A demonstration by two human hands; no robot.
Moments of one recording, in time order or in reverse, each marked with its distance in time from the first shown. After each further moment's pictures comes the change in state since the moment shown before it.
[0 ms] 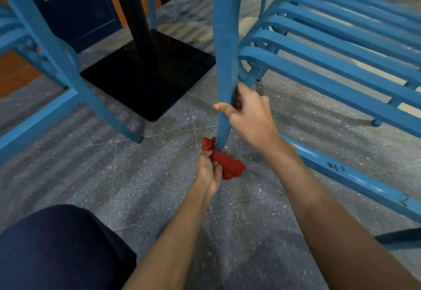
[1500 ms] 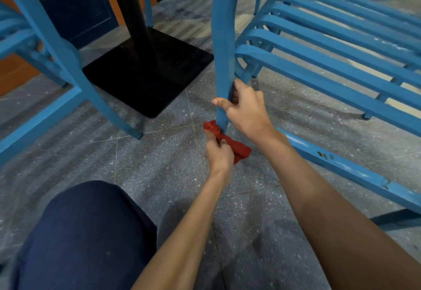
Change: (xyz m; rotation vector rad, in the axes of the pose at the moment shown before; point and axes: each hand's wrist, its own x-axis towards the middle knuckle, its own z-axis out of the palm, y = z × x) left_hand -0.029 -0.014 0.024 0.687 0.032 0.439; right_hand -0.001 0.002 0.004 0.009 0.025 -0.010
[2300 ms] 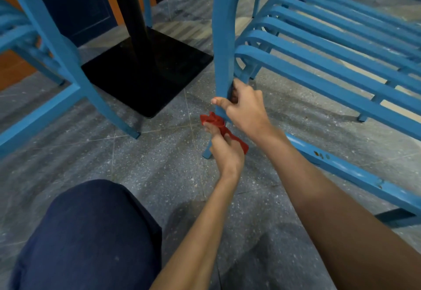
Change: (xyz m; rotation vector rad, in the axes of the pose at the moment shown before) left_hand -0.024 0.022 0.016 0.093 0.120 0.143; right_hand 0.001 0.000 -0.002 -0.030 0.004 -0.025
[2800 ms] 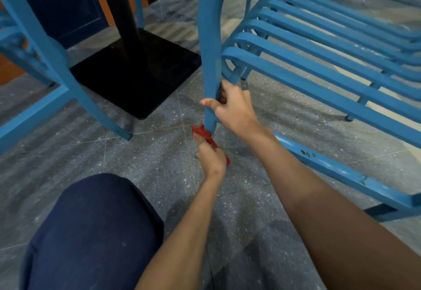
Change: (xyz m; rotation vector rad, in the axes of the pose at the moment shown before) left_hand 0.011 -0.025 -0.007 0.139 -0.023 -0.046; right_hand 0.002 -0.001 -0.002 0.018 -0.036 0.009
